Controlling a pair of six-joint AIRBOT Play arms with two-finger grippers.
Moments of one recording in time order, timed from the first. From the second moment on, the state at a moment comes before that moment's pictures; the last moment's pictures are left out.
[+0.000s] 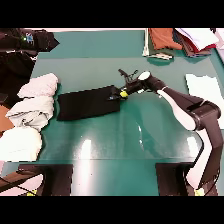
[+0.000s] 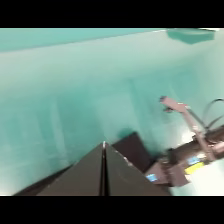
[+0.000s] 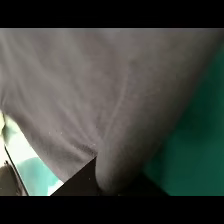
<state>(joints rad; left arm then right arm) -0.13 -1.20 1.61 1.15 -1.01 -1.46 0.39 -2.00 1.64 -0.53 1.12 1.25</state>
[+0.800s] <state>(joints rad) -0.39 -1.20 1.53 1.10 -0.86 -1.46 -0.35 -1.62 1.58 -0.90 1.14 1.28</state>
